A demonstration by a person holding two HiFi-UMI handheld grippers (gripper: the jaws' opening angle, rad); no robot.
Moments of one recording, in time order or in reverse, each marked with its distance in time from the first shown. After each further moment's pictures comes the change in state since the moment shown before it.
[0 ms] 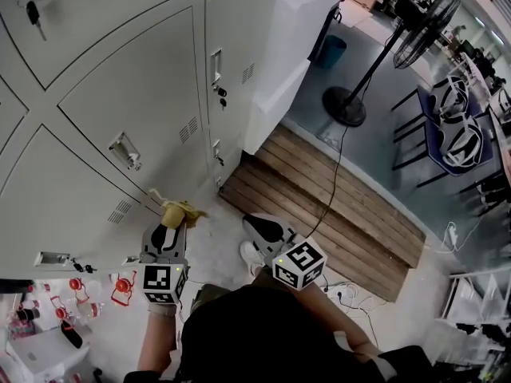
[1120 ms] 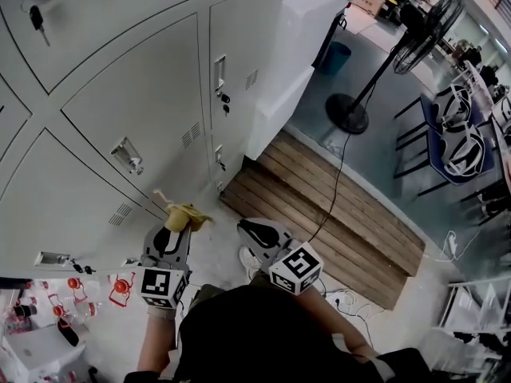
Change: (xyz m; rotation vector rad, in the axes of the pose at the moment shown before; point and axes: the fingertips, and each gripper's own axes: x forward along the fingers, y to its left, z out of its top) left arm 0.002 -0.011 0.021 -0.017 -0.077 -0.049; right arm 0.008 0.011 0.008 -0.078 -0.008 0.084
